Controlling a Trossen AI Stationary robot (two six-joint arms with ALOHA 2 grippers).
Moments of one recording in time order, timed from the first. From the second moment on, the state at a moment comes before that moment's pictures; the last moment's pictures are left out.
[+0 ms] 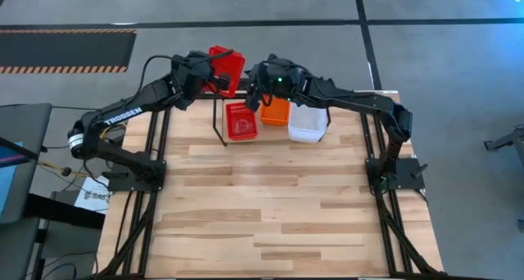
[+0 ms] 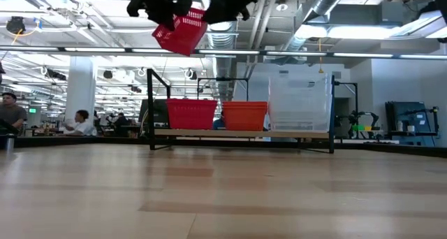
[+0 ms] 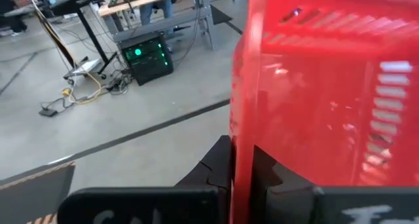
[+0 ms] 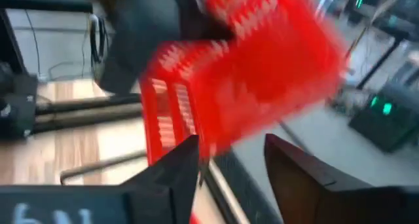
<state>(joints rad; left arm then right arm) 0.49 1.32 1.34 -0.47 -0.77 -0.17 -0.31 1.84 1.80 -0.23 0.25 -0.18</state>
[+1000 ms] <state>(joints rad) 0.50 1.37 1.34 -0.33 -0.82 -0.09 -0.38 1.86 1.80 -0.14 0.26 -0.22</state>
